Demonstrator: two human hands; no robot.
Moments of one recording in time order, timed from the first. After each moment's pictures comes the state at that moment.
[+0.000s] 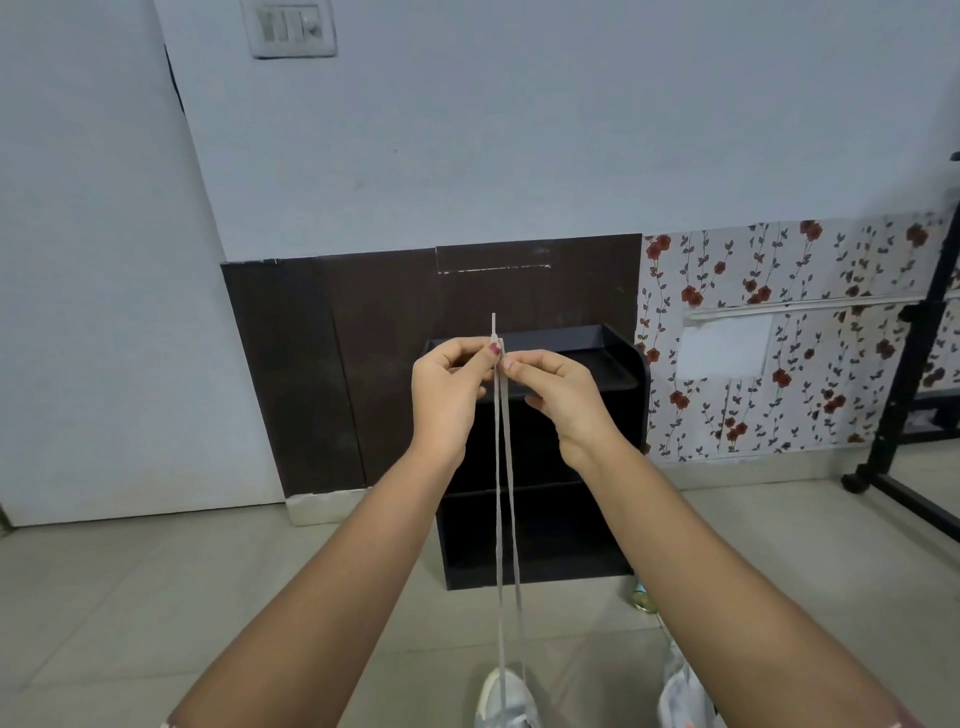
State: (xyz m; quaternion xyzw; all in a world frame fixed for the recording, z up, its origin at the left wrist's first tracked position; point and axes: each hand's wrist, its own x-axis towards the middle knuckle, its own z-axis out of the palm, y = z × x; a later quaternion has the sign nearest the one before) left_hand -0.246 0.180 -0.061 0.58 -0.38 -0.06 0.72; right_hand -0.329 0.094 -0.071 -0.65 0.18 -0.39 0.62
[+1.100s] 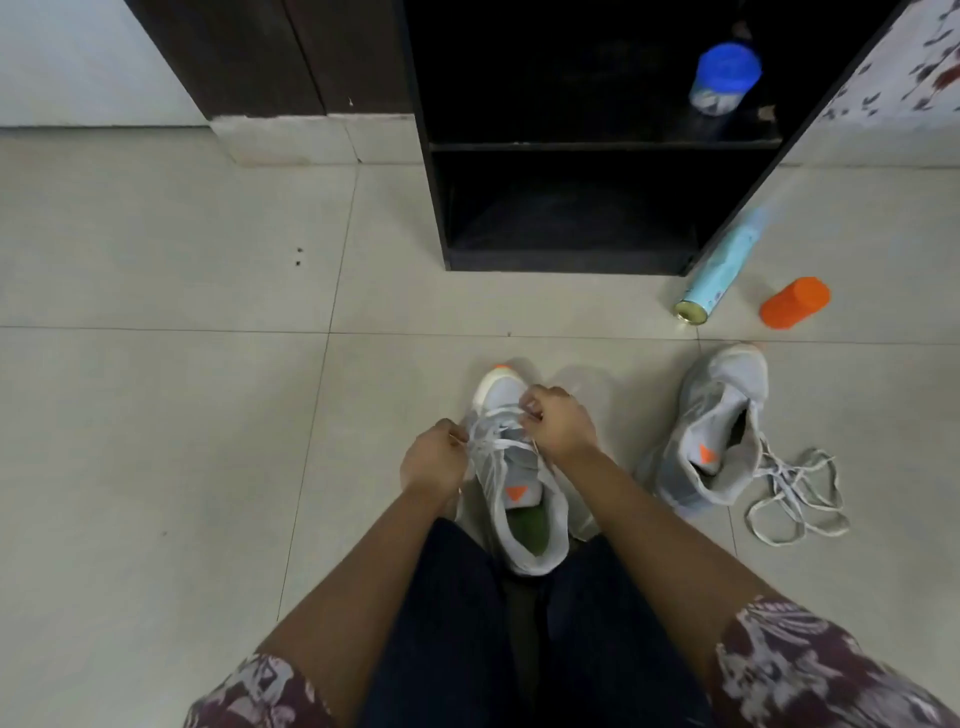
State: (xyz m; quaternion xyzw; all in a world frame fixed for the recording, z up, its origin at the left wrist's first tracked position) left_hand -0.217 0.224 -0.501 0.90 -0.15 -0.34 0.22; right_hand -0.305 0.072 -0.502 -0.85 0.38 0.11 0.34
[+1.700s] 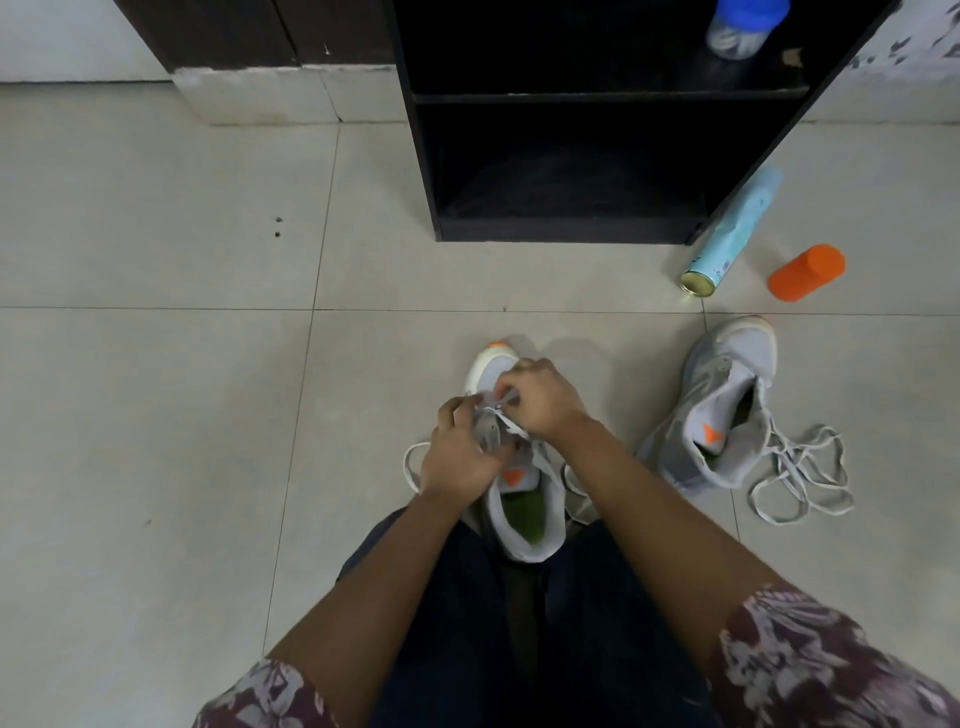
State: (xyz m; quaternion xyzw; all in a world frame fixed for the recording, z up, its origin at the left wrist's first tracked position) left_hand -0.248 0.215 -0.529 0.87 -0.23 -0.32 0.30; right_hand -0.288 0.069 -0.495 -0.91 0.26 0.15 0.29
